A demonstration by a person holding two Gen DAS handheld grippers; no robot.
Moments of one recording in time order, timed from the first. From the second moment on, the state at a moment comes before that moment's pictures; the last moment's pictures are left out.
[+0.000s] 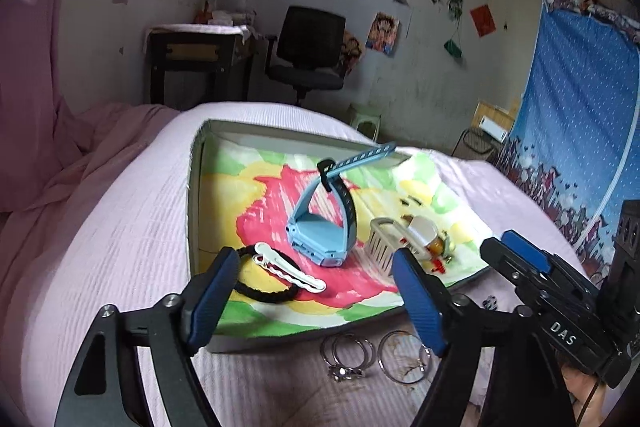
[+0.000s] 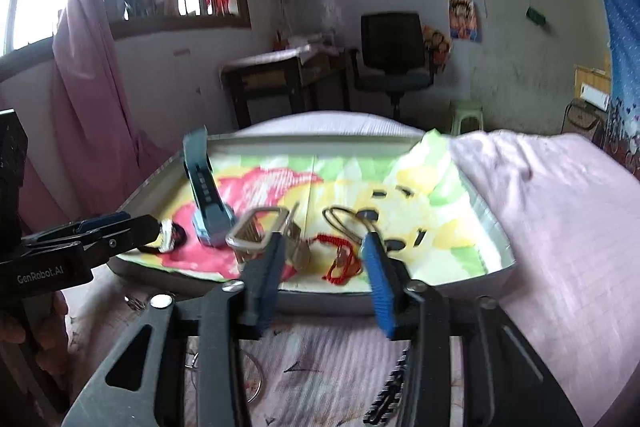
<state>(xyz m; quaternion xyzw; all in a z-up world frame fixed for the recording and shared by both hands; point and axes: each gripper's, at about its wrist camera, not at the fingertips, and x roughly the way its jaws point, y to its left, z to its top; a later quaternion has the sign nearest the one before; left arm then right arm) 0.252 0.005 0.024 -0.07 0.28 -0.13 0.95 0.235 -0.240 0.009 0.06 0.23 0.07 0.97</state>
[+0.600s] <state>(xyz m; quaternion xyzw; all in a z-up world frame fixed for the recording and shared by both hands) 0.170 0.004 0.036 -0.03 0.19 -0.12 0.97 0.154 -0.266 0.037 0.07 0.14 0.06 0.99</state>
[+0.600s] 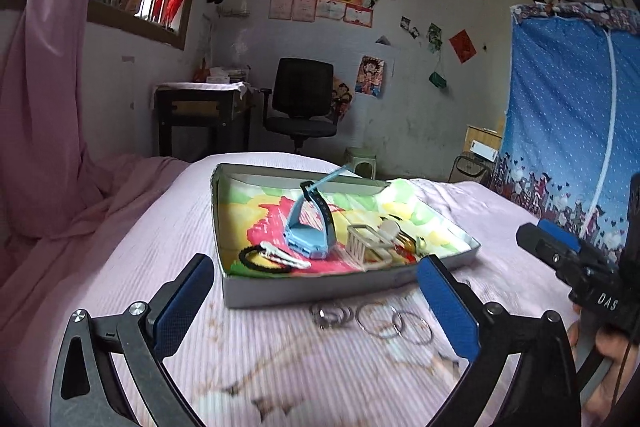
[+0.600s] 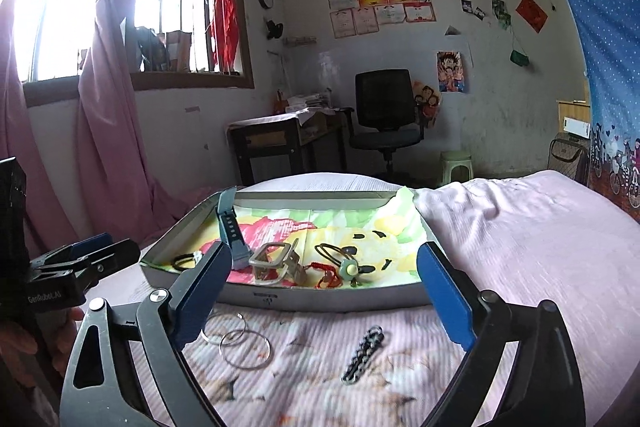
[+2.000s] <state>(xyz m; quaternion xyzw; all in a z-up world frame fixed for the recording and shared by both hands) 0.179 0.001 -0.009 -0.02 0.33 -0.12 0.94 0.153 -0.272 -0.021 0.05 0.32 0.04 0.94</state>
